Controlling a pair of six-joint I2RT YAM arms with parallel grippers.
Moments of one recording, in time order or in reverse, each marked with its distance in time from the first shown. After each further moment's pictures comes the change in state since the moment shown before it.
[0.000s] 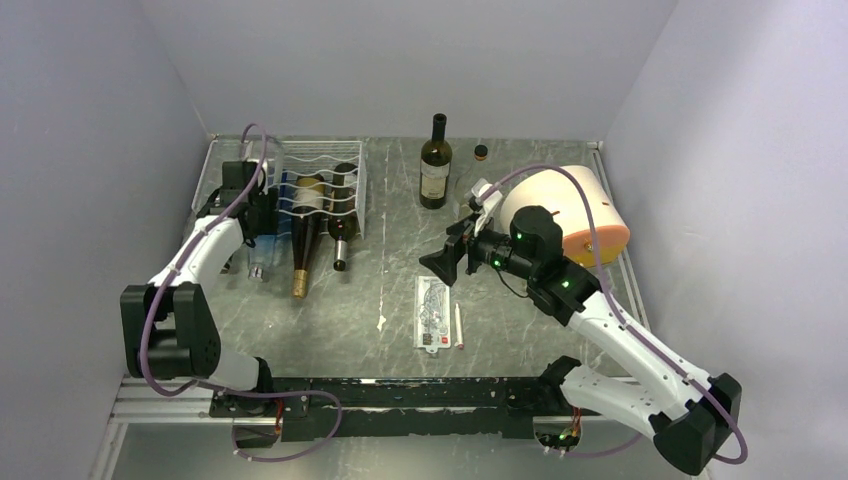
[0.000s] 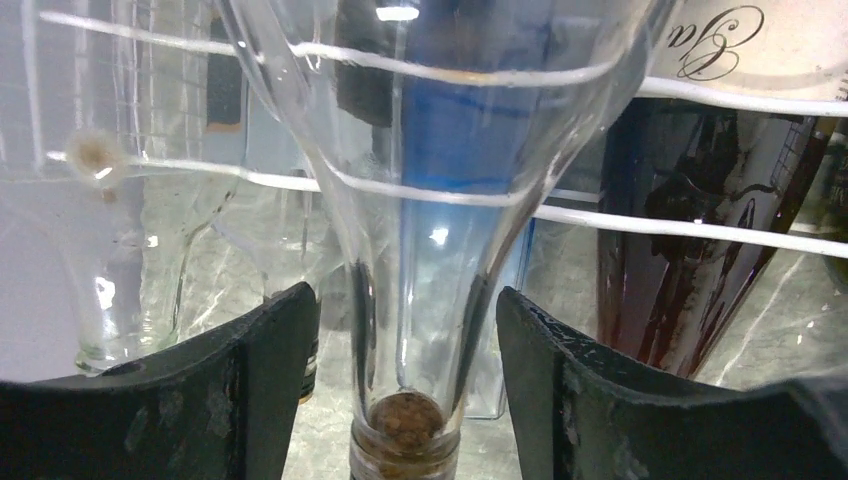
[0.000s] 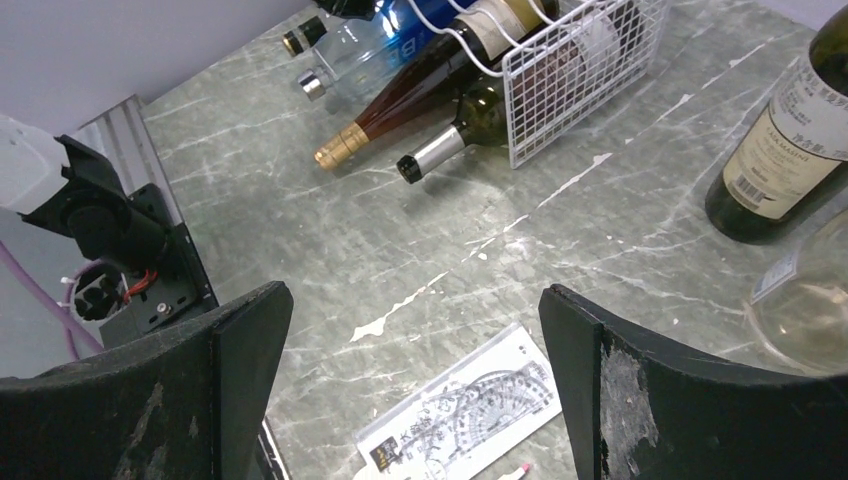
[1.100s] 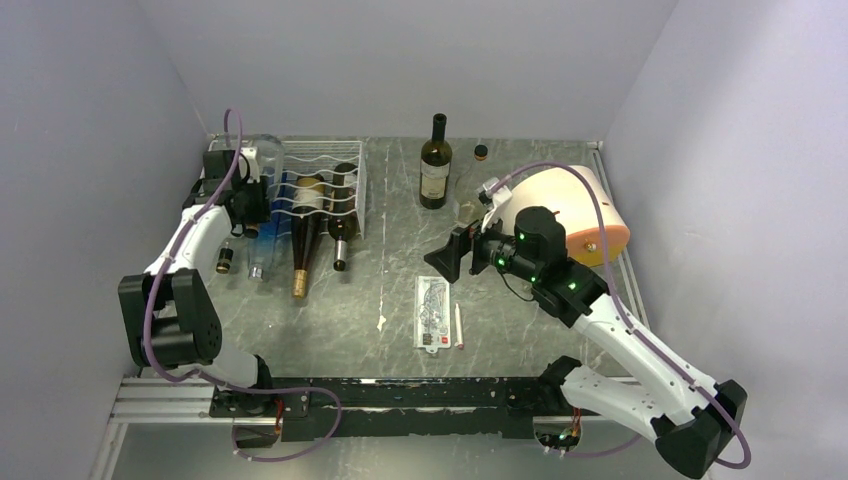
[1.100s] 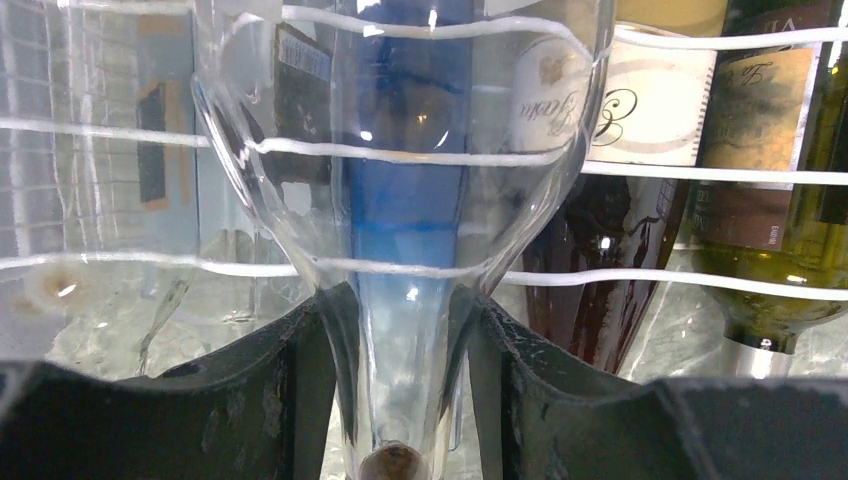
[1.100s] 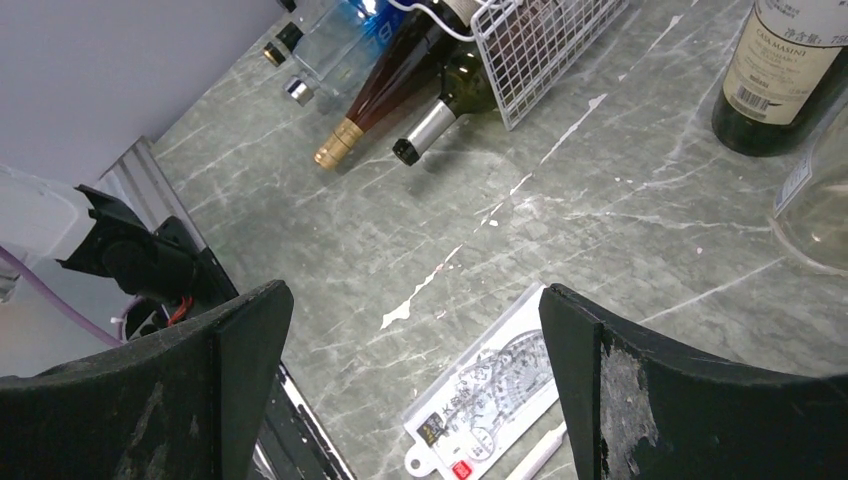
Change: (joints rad) left arm 0.105 0.065 0.092 -0.003 0.296 -0.023; right arm 0.001 -0.018 0.027 -0.105 0.083 0.164
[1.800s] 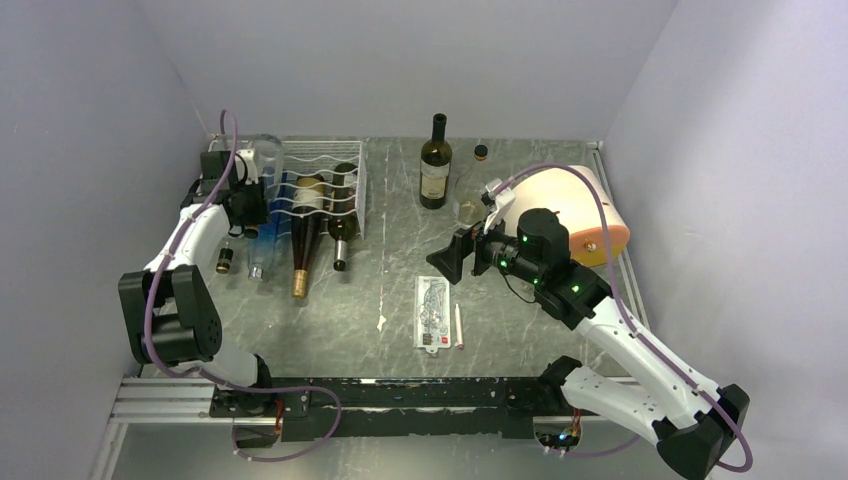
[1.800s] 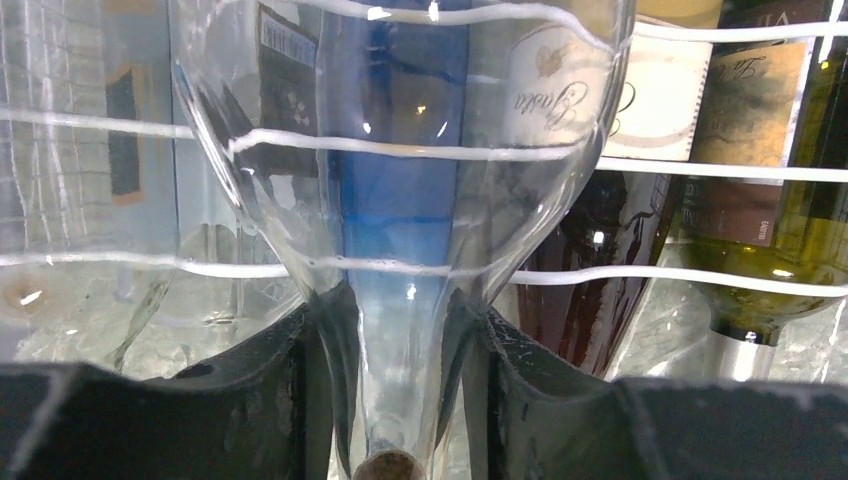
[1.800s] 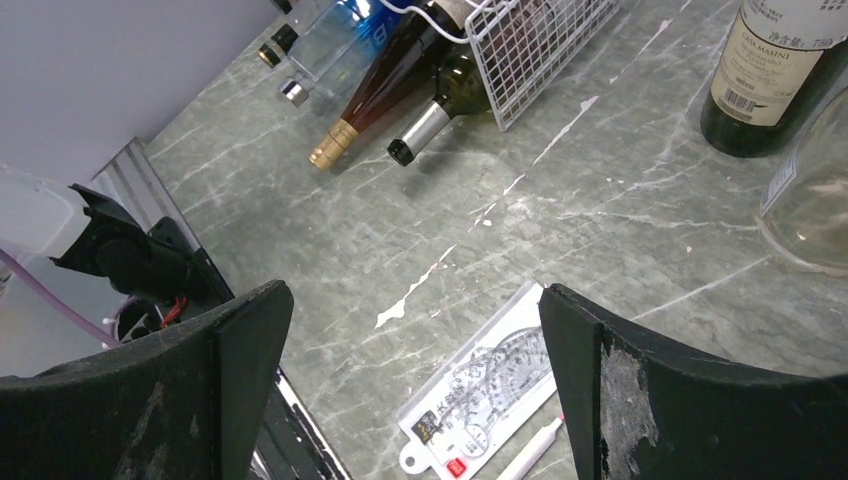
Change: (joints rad) left arm 0.024 0.019 0.001 -0.008 0.053 -0.019; right arm 0.000 -0.026 -0.004 -0.012 0.015 -0.010
